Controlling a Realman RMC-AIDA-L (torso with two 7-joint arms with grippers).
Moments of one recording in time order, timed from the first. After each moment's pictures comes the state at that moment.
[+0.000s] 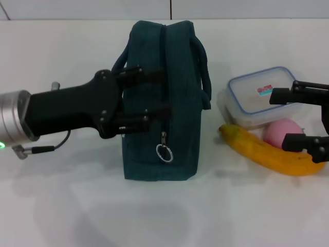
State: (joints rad) left arm -0.39 -2.06 1.03 0.75 1.43 1.82 -1.40; right arm 0.50 1.96 -0.84 -0.69 -1.63 -2.03 1.36
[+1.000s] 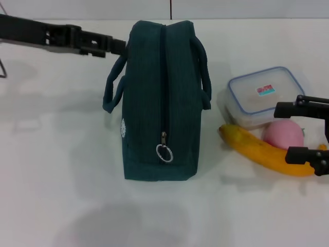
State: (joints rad) left arm -0.64 -1.97 0.77 1.14 2.07 1.77 -2.50; right arm 0.46 1.96 -0.84 -0.69 -1.66 -2.03 1.34
